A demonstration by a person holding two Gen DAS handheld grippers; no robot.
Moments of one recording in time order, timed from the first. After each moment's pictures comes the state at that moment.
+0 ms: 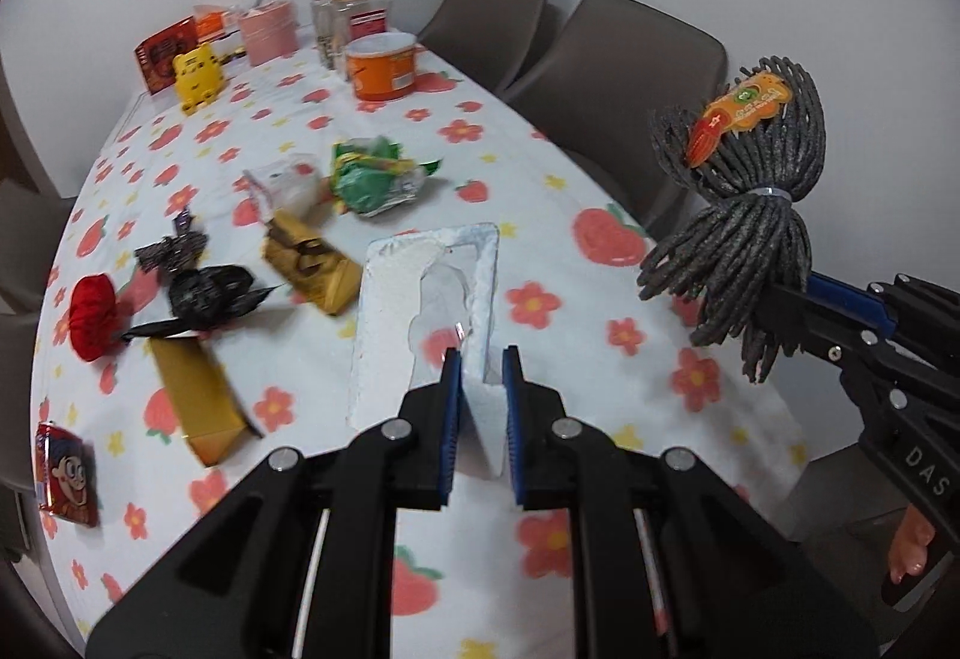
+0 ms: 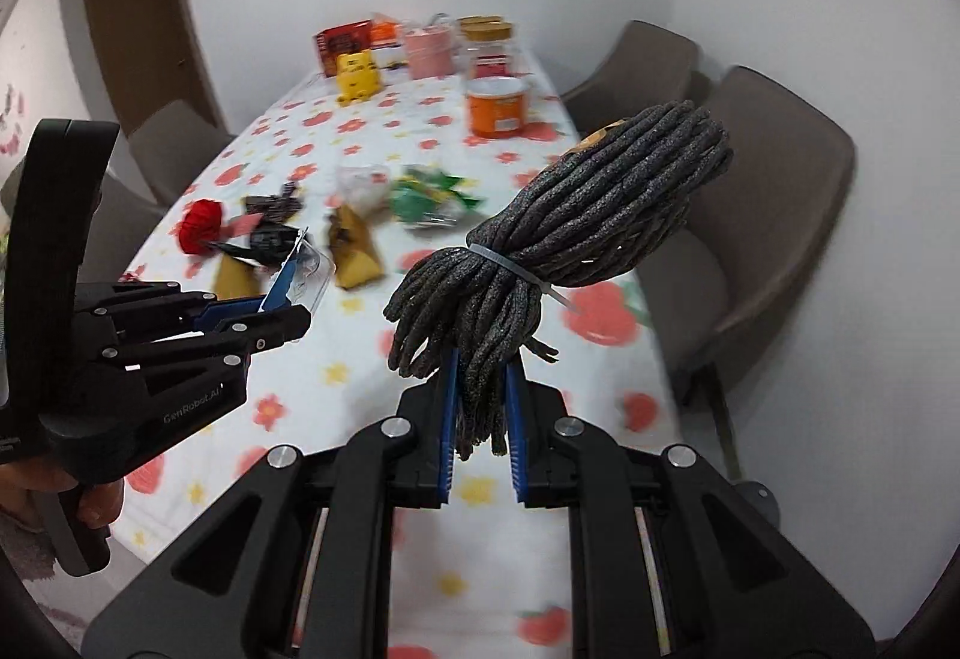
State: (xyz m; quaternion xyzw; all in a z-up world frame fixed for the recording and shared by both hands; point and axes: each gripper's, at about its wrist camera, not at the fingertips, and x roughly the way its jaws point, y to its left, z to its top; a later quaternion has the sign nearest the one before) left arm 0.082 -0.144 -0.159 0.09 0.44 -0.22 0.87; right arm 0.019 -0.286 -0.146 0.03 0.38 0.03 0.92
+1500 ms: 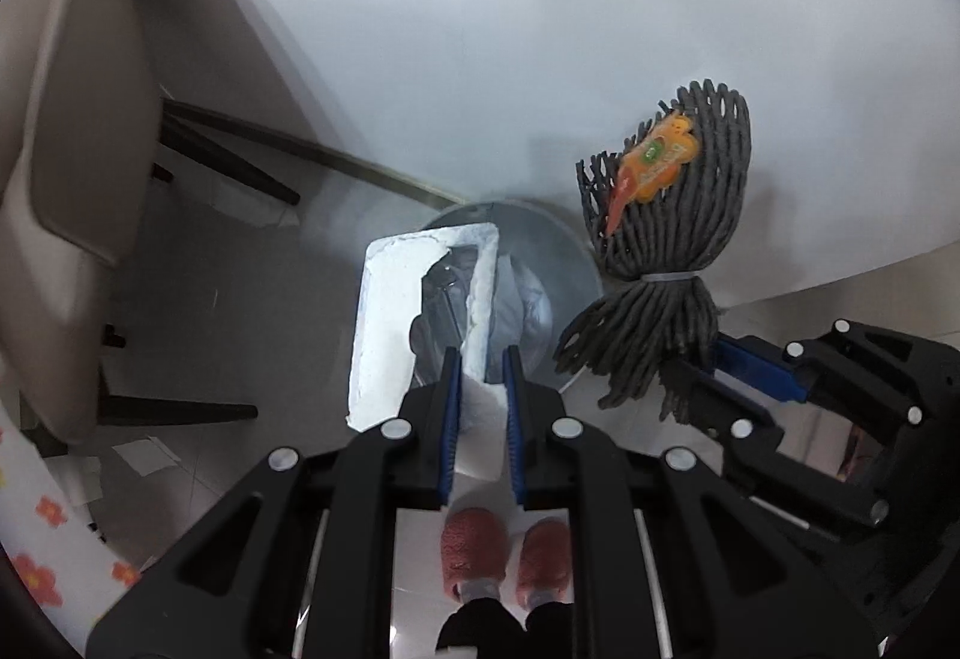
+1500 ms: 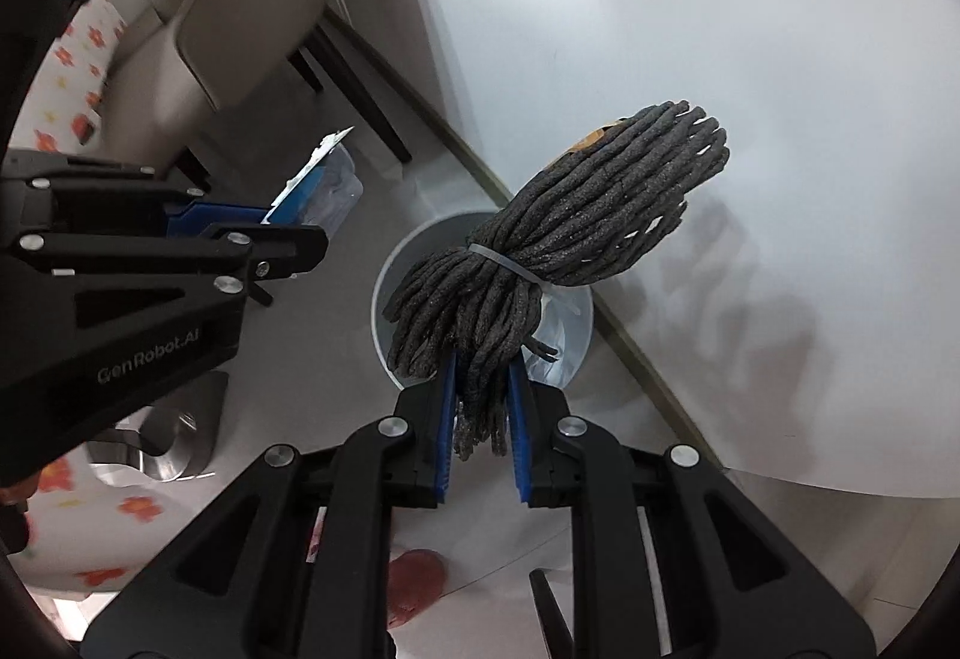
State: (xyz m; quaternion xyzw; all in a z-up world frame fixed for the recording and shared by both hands) left arm 0.021 -0.705 -0.536 0.32 0.55 -0.43 0.64; right arm -0.078 -0.742 -0.544 0.20 0.55 -0.20 0.79
